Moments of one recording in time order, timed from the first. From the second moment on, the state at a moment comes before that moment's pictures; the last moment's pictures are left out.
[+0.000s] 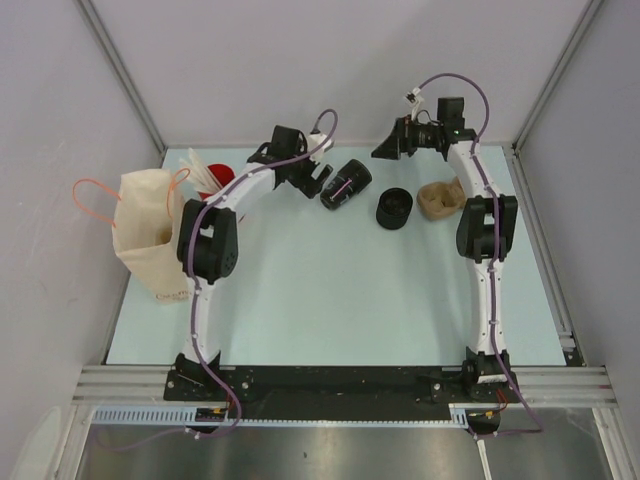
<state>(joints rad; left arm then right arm) -0.36 2.23 1.90 -0.40 0.23 0.41 0.07 2.50 2.39 -0.47 -1.12 0.01</state>
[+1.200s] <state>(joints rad) -0.41 2.38 2.11 -0.41 0.18 0.38 0.18 2.73 2.42 -0.12 -1.05 0.24</state>
